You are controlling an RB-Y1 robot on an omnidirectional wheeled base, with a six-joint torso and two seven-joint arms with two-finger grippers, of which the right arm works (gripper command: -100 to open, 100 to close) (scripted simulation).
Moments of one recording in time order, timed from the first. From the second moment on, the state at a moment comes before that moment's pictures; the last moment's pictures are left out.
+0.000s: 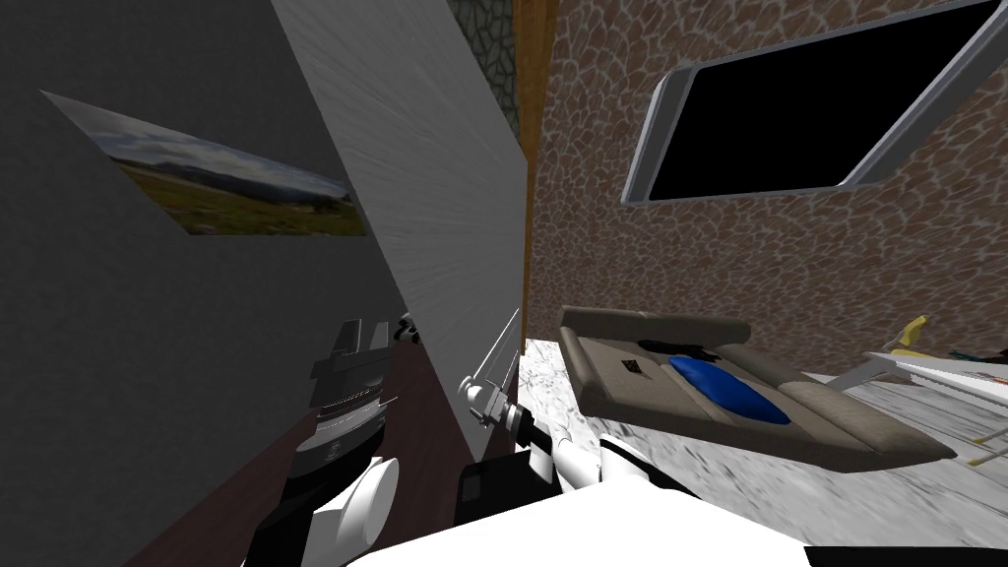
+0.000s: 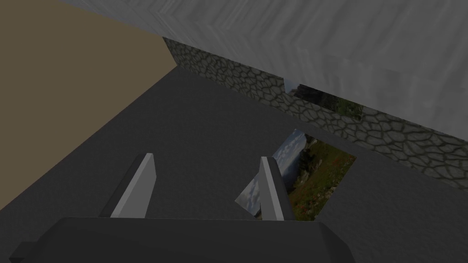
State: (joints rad) arm -0.32 -0.01 0.79 -0.47 0.11 -0.91 1.30
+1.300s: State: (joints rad) arm -0.31 -0.01 0.77 -0.45 0.09 -0.91 1.21
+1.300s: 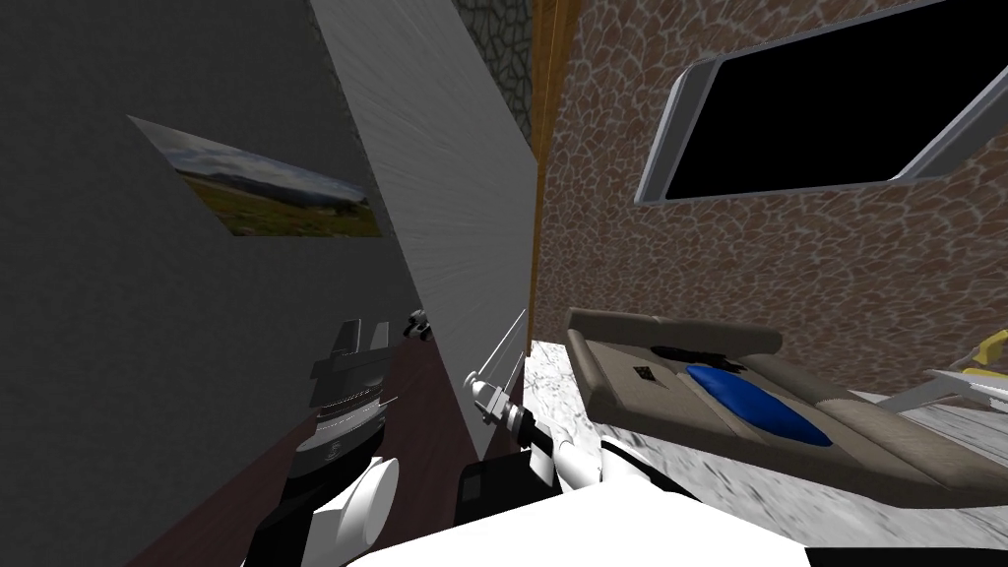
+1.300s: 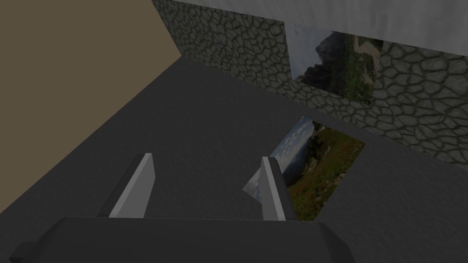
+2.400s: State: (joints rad) arm -0.28 -0.04 0.71 -0.51 0.05 -0.89 1.01
